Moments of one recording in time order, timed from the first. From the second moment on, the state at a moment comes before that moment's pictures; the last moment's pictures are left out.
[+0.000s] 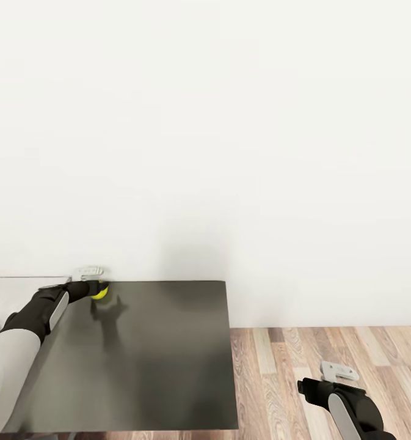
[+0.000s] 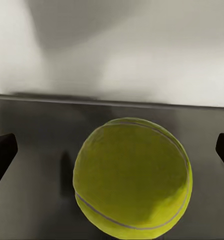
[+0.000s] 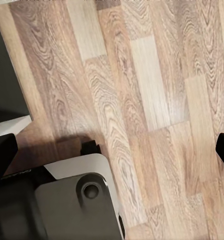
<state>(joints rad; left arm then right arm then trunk) -0.90 0.30 0.13 -0.53 -0.02 0.37 -0.27 -0.10 -0.11 -0.01 -1.47 -0.39 0.89 -0.40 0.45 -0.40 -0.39</state>
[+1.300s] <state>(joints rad) -0.90 0.30 0.12 -0.53 -0.02 0.37 -0.27 -0.10 -0.11 -0.02 -1.47 -0.40 0.89 -0.40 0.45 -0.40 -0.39</state>
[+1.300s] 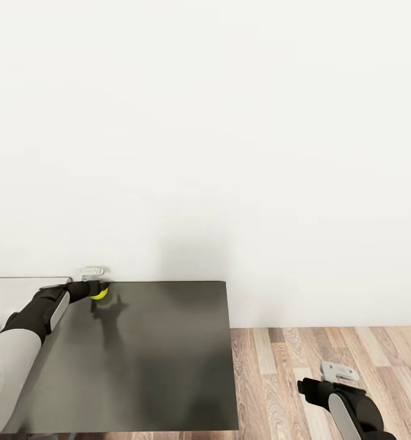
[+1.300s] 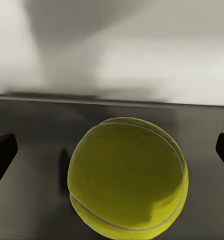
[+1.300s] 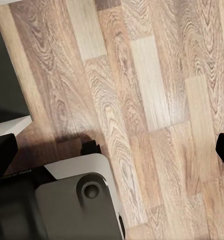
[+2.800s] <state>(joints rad) -0.90 0.30 0.12 -0.53 -0.02 0.38 -0.31 -0.10 -0.11 -0.02 -1.47 -0.40 0.89 -0.40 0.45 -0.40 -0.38</state>
